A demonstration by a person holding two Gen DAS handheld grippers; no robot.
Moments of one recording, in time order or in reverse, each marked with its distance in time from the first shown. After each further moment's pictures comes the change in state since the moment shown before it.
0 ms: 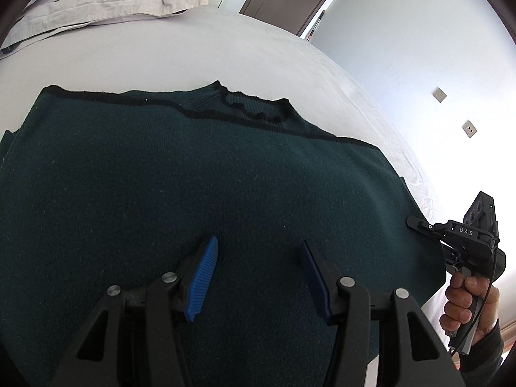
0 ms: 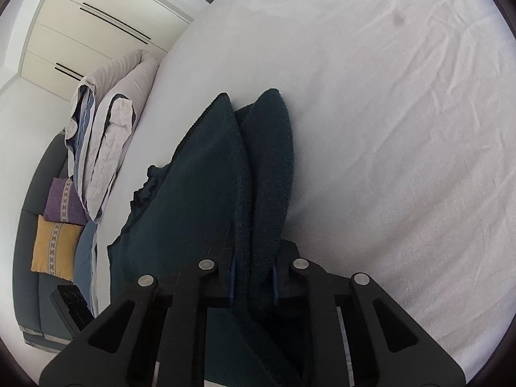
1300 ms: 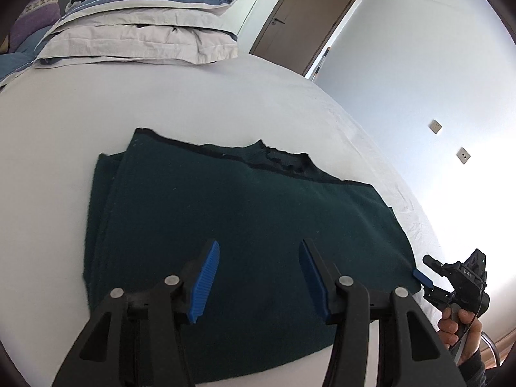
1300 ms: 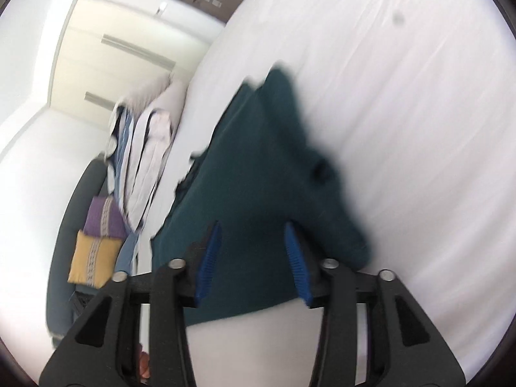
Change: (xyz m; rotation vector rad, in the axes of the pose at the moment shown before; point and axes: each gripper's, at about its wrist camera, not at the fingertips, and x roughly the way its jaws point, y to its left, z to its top) left arm -0.095 0.029 -0.004 -0.003 -0.173 0.023; right arm -0.080 -0.045 -0.062 0.110 -0.143 0.201
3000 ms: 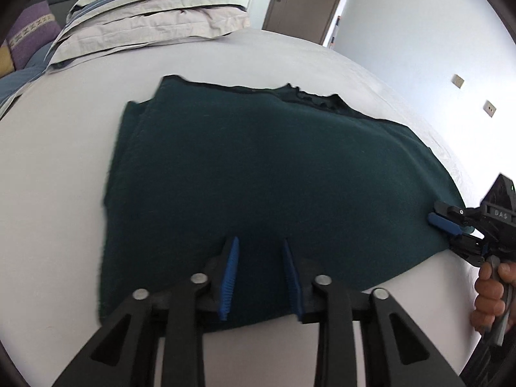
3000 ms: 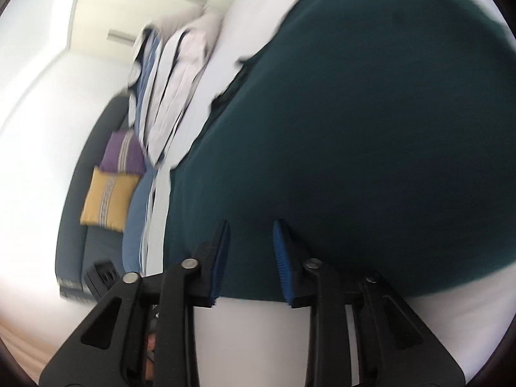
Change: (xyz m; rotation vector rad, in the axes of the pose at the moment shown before) left arm 0.007 0.018 -0.067 0.092 0.085 0.188; right arm 0.061 0.017 -0.049 -0.068 0.262 0.095
